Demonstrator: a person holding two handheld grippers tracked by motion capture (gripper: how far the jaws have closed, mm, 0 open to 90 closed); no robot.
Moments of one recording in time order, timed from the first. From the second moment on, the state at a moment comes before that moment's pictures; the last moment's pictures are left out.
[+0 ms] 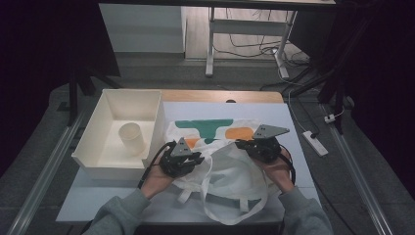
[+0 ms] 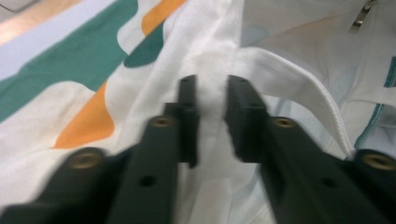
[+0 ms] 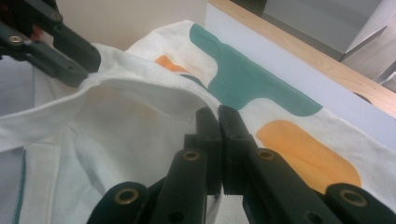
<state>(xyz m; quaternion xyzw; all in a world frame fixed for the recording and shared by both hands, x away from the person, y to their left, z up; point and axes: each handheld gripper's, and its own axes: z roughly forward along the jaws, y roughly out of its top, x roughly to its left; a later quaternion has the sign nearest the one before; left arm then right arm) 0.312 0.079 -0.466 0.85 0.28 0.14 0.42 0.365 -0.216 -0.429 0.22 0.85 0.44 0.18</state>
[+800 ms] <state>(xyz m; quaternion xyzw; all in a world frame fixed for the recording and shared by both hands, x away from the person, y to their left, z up) 0.356 0.056 -0.474 0.84 0.31 0.15 0.41 0.425 -0.225 -0.462 0.29 0.84 0.43 0.17</state>
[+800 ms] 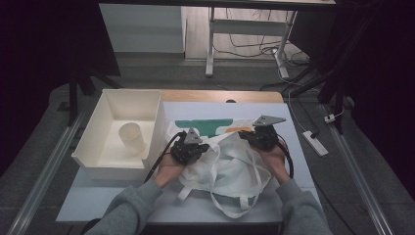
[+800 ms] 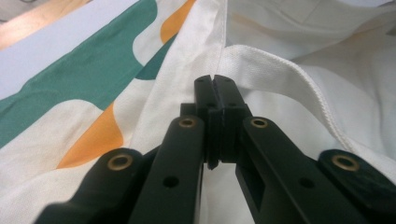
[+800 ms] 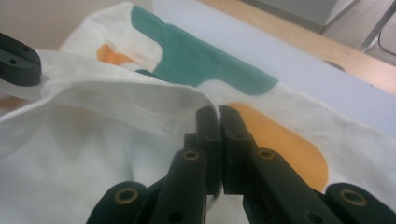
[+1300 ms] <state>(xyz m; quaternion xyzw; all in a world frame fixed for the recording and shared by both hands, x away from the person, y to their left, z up) 0.368 0.056 -0.488 0.85 0.33 0.12 0.39 0.435 -0.223 -0.491 0.32 0.85 0.40 0.14</state>
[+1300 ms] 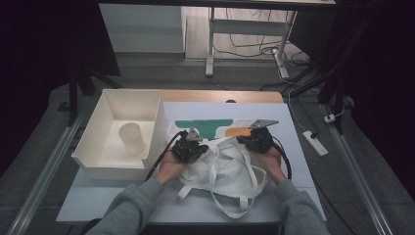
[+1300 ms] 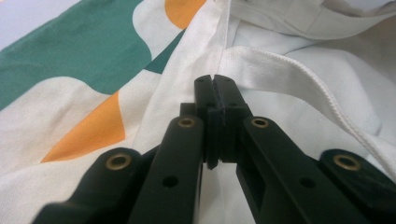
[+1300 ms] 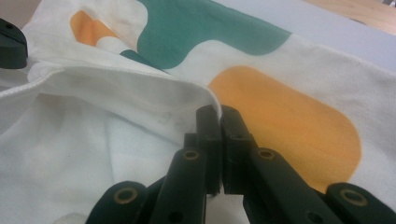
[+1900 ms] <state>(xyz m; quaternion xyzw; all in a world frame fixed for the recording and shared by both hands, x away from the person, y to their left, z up) 0.368 0.059 -0.488 0.85 0.32 0.12 0.39 0.287 -0.175 -0.458 0.16 0.90 0.41 0.04</state>
